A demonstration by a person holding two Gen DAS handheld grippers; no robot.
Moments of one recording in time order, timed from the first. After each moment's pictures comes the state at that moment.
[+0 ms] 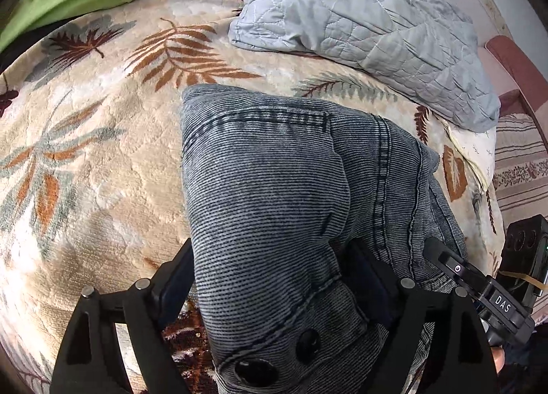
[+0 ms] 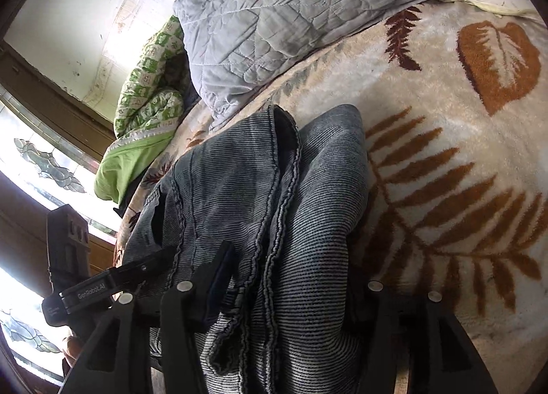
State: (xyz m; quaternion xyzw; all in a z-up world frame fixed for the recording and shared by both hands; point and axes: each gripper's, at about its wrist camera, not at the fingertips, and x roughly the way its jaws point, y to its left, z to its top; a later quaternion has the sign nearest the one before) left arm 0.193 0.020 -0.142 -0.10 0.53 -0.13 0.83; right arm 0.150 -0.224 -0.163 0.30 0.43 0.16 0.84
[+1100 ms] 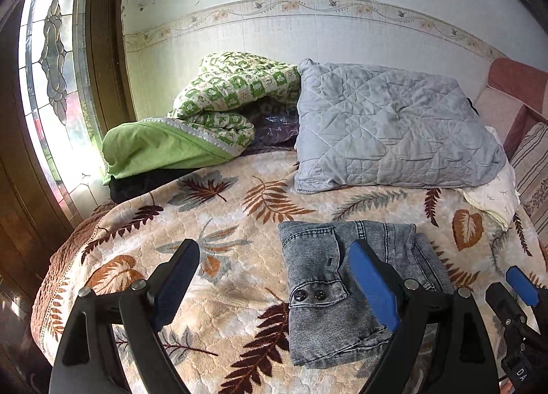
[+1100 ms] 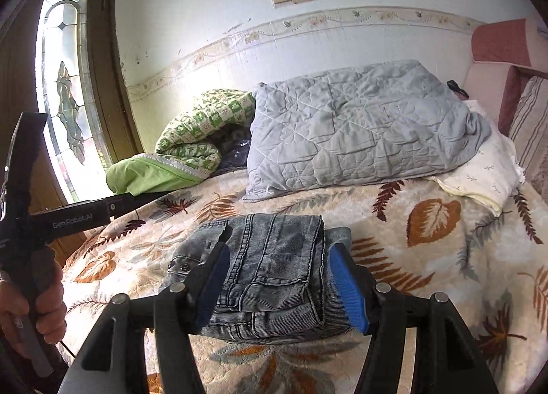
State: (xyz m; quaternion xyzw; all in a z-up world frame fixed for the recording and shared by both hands) left arm 0.046 0.032 0.010 0.01 0.28 0.03 0.96; right arm -0.005 -0.186 -0.031 0.09 0.22 0.09 0.97
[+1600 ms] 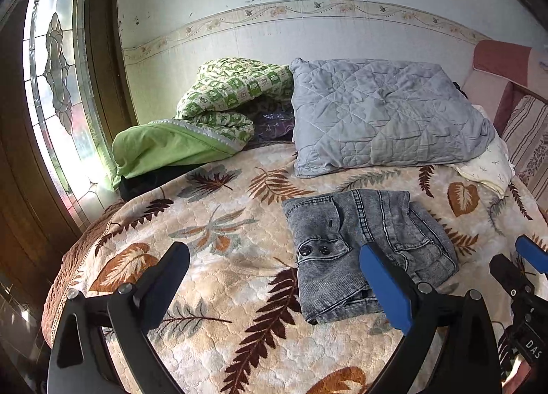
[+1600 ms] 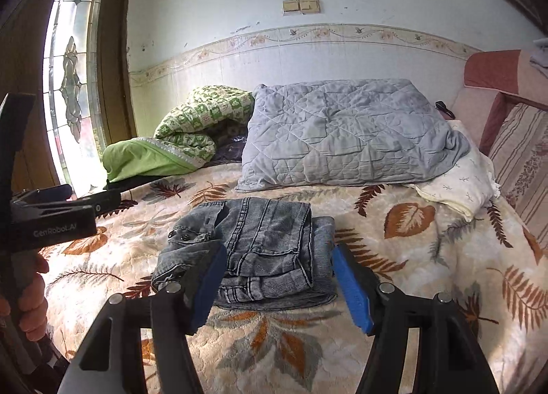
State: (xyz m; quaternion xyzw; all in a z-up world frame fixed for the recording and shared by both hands) left arm -0.004 0.032 -0.015 0.05 0.28 0.02 0.96; right arm -0.053 -0.170 -0.038 0.04 0.22 0.05 0.97
